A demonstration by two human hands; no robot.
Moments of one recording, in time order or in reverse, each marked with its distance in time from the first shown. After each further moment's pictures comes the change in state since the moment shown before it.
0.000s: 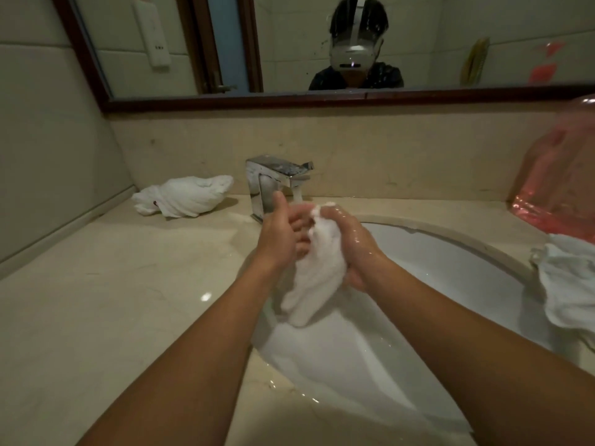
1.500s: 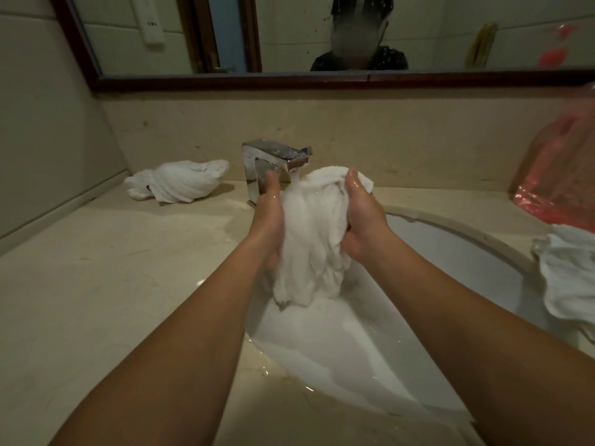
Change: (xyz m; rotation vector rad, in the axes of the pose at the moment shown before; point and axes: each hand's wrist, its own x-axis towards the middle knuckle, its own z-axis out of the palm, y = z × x) left_hand 0.061 -0.041 -0.022 0.027 0.010 -0.281; right_hand 0.025 -0.013 -0.002 0.267 0.125 -0.035
